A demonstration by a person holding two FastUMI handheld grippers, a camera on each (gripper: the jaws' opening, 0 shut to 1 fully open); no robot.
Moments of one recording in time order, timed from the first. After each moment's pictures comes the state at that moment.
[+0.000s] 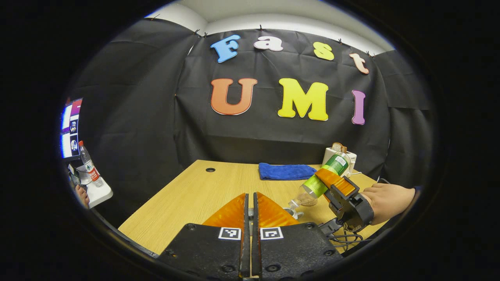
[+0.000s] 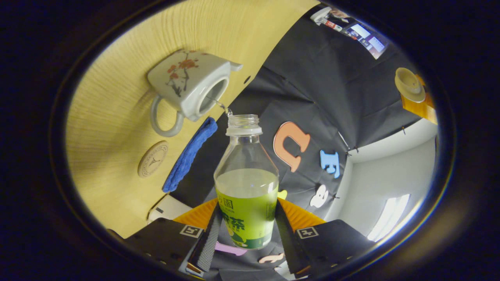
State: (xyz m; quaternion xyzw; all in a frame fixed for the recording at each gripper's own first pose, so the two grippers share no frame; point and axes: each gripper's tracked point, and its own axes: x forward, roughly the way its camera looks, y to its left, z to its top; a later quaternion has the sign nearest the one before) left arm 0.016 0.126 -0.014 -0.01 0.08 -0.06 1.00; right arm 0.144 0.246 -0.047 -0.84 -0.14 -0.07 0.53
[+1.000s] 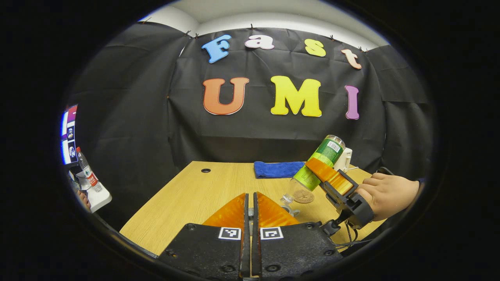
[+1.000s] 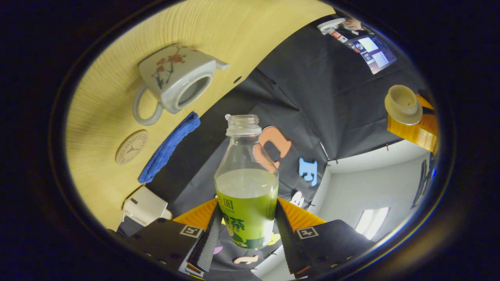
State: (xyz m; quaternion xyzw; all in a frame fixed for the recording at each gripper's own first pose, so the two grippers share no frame) left arm 0.016 0.114 -0.018 0.01 0.08 -0.08 0.99; right arm 0.134 0.257 -0.045 -0.85 -0.21 -0.11 0.48
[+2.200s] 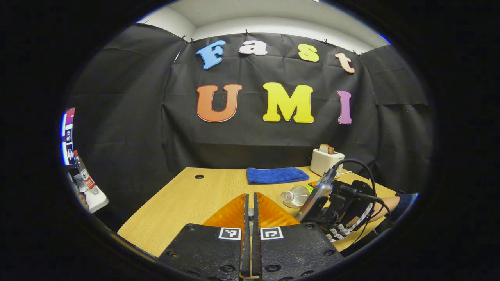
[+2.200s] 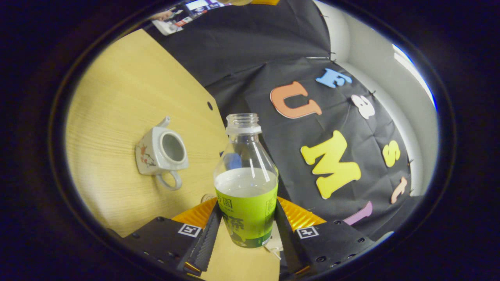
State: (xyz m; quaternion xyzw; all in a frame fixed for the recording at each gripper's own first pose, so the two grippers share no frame) left arm 0.006 0.090 0.001 0.01 0.05 -0.10 0.99; right arm 0.152 0.217 -0.099 -0.47 0.00 0.10 0.88
